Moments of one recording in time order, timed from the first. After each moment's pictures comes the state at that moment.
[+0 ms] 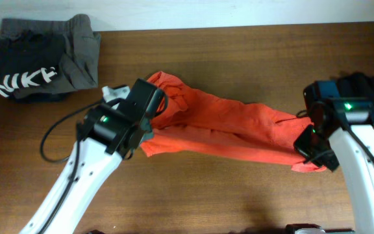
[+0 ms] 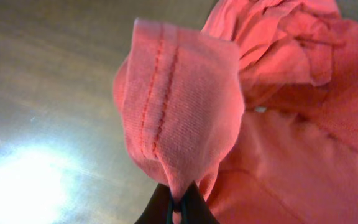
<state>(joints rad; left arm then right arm) -0.51 1.41 1.44 -1.31 -0.39 -0.78 -0.03 1.36 1.29 -1.56 0.24 0.78</state>
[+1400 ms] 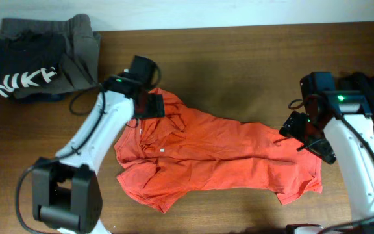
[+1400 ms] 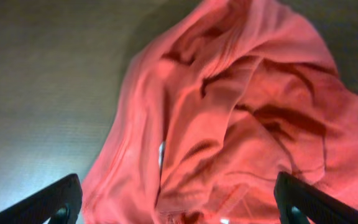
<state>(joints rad) -0.28 1.83 1.45 -0.93 -0.07 -0.33 -0.03 1.46 1.29 -1.38 0.20 0.70</state>
